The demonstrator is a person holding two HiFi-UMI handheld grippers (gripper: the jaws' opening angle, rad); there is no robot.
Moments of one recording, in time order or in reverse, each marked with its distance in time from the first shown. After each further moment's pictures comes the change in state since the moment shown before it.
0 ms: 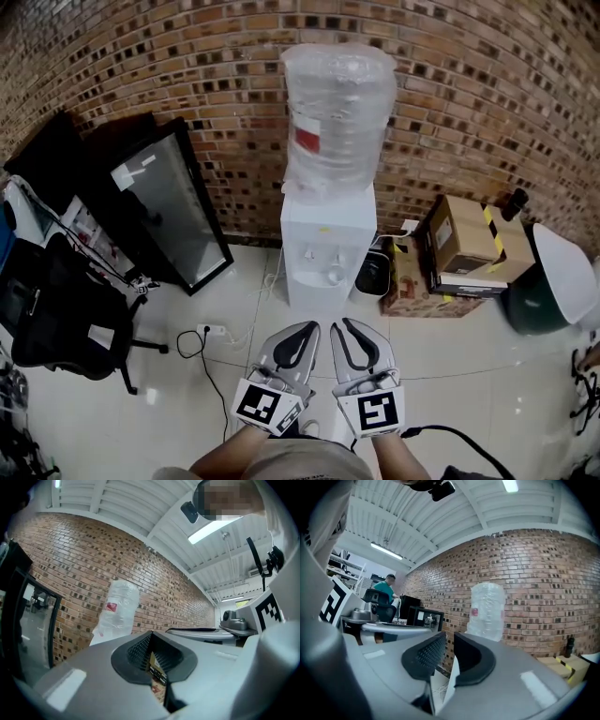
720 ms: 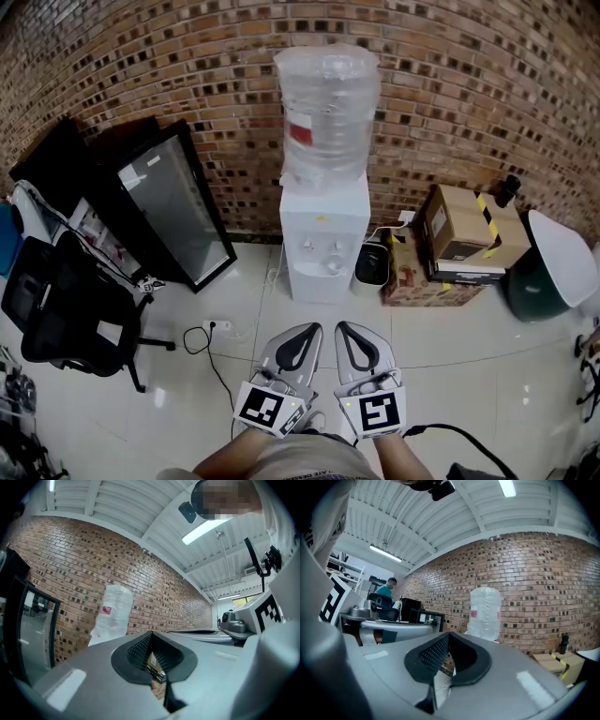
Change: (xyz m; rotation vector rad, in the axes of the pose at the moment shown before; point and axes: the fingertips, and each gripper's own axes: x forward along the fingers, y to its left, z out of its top) left arm -0.040 -0.048 0.014 0.033 0.008 -0.023; right arm -0.057 0.020 0.012 0.020 -0.008 -0.021
